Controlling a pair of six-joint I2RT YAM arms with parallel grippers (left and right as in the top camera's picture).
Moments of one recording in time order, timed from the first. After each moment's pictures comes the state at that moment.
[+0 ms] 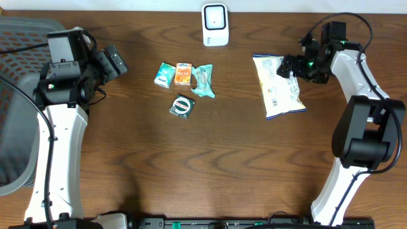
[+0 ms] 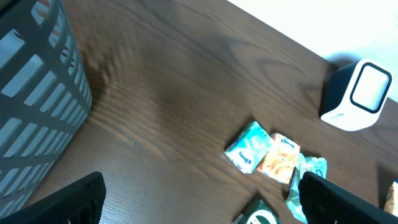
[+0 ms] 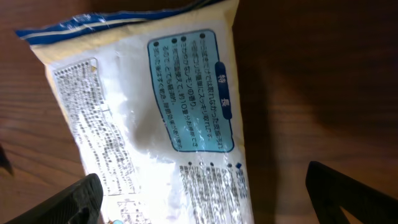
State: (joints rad) left arm 0.11 1.43 1.35 -0.73 0.04 -0.40; right arm -0.10 2.16 1.69 -0.82 -0.35 0.00
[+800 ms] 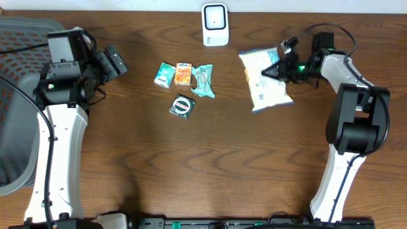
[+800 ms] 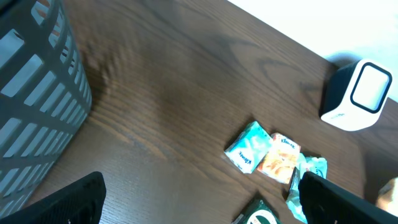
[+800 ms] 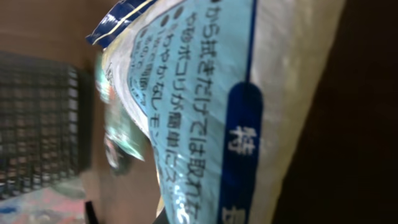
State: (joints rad) left arm 0.11 1.43 1.35 -0.73 0.04 -0.40; right arm -0.10 2.31 1.69 -0.65 -1.00 0.00
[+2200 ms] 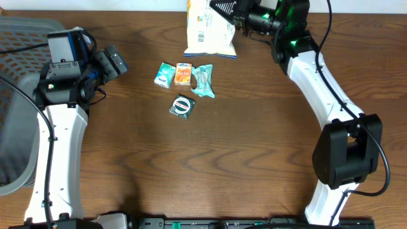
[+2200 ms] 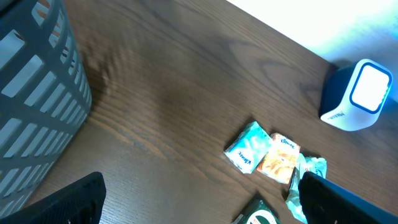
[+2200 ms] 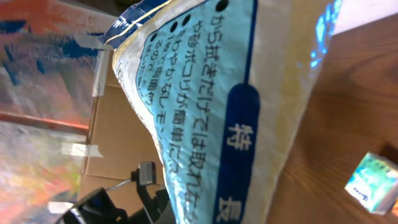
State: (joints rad) left arm 0.11 1.43 1.35 -0.73 0.04 -0.40; right arm 0.24 1.99 1.69 0.22 -0.92 1.20
